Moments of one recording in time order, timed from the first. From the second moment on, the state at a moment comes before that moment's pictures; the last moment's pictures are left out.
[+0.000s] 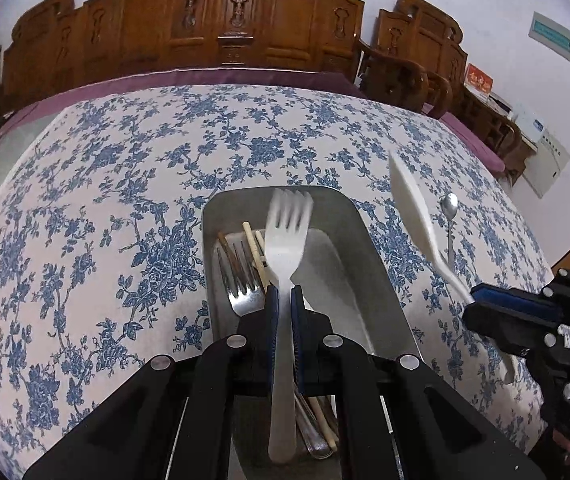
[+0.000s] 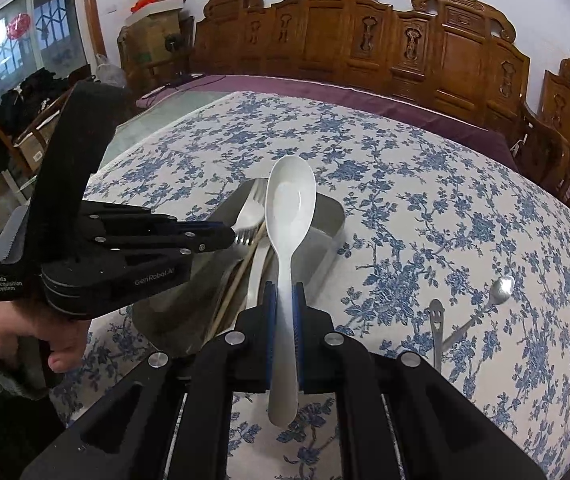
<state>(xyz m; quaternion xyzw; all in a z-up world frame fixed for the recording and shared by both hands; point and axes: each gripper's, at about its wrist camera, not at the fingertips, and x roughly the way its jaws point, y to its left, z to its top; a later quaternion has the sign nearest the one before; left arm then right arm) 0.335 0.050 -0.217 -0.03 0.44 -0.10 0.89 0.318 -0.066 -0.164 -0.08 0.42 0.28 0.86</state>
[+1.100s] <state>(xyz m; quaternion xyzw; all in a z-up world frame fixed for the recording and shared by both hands) 0.333 0.101 -0.187 -0.03 0.40 -0.05 0.91 0.342 -0.015 -0.212 -0.03 0.46 0.29 0.84</state>
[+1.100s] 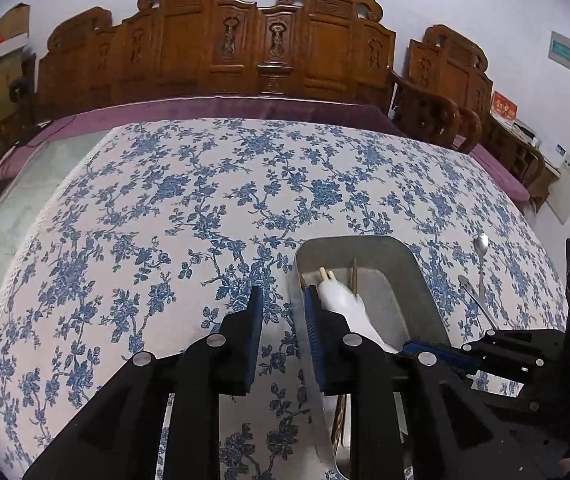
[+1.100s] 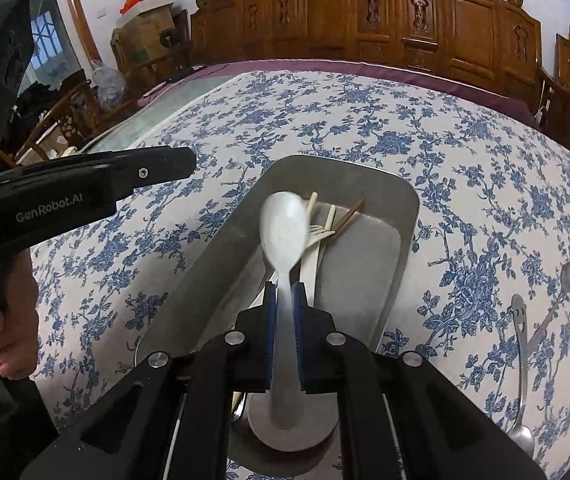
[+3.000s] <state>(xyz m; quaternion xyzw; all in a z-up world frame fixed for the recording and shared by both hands) 0.309 -0.010 -0.196 0.01 0.39 -0.11 0.91 0.467 -0.217 -0.267 -0.01 0.55 0.06 0.84</state>
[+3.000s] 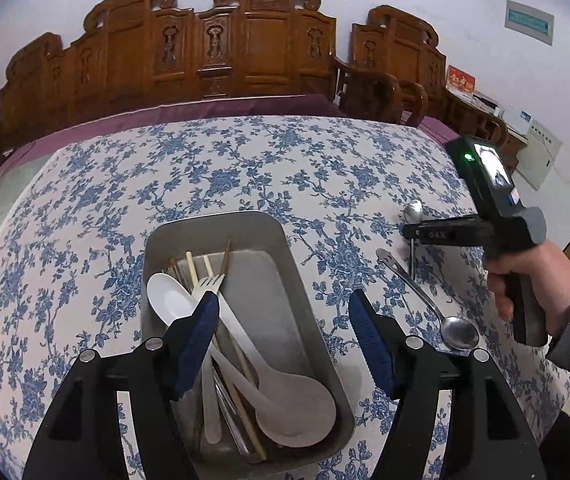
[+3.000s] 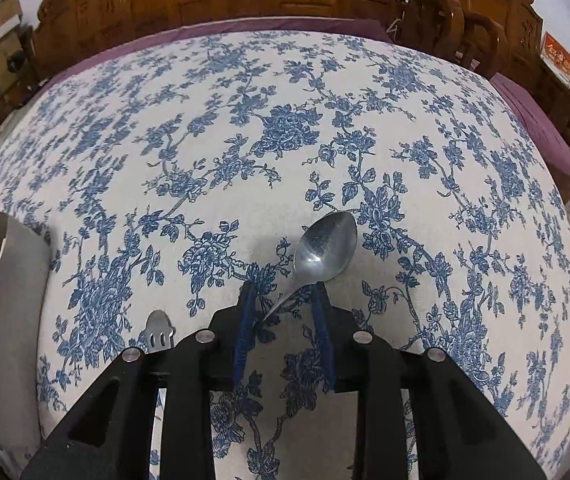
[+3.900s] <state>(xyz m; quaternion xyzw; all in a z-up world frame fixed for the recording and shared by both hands) 0.294 -0.044 -0.190 0.03 0.39 -0.13 0.91 0.452 -0.249 -0.264 -0.06 0.58 0.09 0.81</state>
